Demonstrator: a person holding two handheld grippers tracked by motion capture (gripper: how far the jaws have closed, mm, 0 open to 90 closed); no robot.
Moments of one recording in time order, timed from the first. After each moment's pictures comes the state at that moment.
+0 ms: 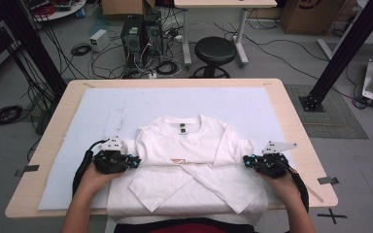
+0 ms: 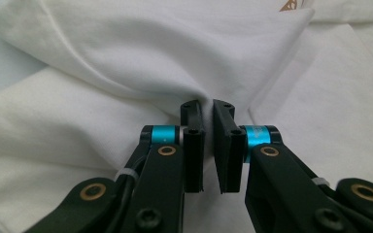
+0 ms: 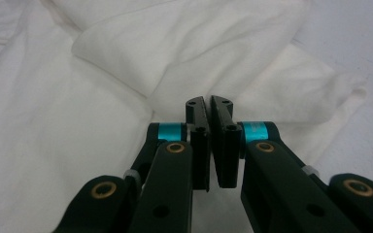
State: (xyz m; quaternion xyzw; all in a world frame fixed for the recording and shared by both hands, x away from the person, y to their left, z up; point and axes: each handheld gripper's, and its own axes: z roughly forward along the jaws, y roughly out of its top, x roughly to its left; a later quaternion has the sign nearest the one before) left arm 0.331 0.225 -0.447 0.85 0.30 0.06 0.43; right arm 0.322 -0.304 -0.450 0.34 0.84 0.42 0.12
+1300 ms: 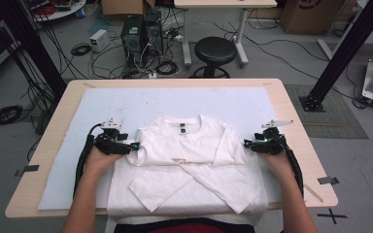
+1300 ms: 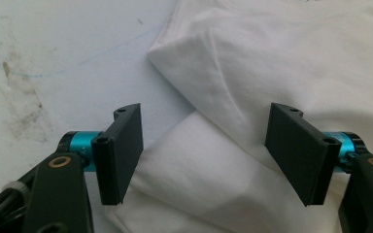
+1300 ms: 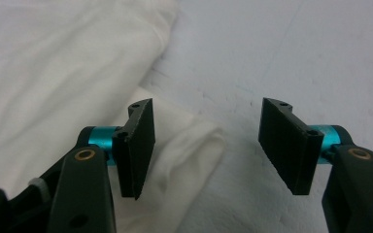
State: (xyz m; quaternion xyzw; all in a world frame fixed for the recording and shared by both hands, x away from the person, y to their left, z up) left arm 0.388 0.236 -0.449 0.81 0.42 0.12 0.40; right arm 0.395 -0.314 -0.449 0.45 0.80 0.37 0.15
